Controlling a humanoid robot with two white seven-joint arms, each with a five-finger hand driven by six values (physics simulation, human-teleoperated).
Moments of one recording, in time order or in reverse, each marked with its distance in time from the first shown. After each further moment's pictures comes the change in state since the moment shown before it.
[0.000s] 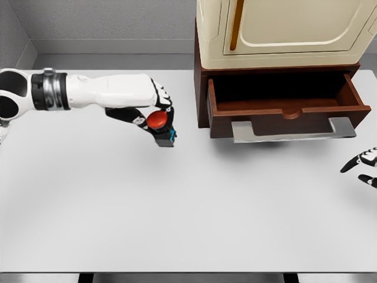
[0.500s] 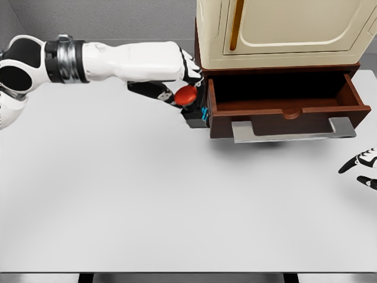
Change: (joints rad) left arm -0.126 -0.108 0.000 0.000 0.034 0.000 0.000; right arm -0.002 -0.011 0.010 -0.001 -0.001 0.000 0.000
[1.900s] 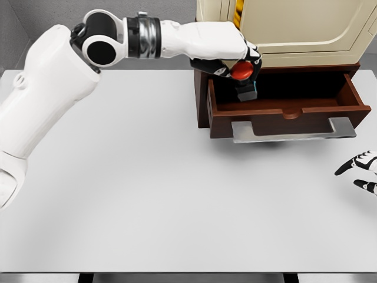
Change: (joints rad) left arm -0.127 -0.354 -0.004 0.336 -0.322 0.000 0.000; right arm 0.003 0.000 0.017 0.000 -0.001 0.000 0.000
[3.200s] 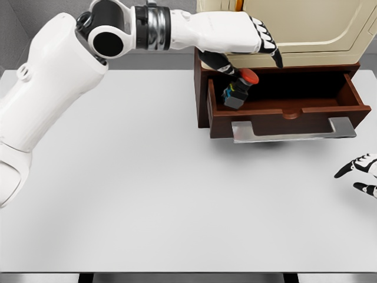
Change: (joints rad) left arm -0.038 -0.029 -0.001 -0.011 -0.014 0.000 0.000; right arm 0.014 0.000 0.000 0.000 0.001 0.000 0.000
